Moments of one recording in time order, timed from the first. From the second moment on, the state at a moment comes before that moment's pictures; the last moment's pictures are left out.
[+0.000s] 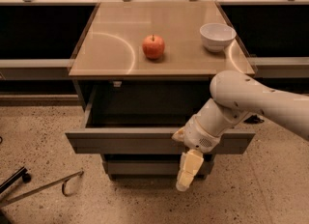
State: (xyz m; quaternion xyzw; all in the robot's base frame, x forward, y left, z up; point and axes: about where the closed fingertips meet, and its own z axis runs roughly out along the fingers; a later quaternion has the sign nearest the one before) arm 0.429 -0.069 0.672 -0.64 0.72 0.27 0.10
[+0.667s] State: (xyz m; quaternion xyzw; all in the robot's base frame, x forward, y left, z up) arm 0.470 -0.056 0.678 -0.65 0.71 0.26 0.10
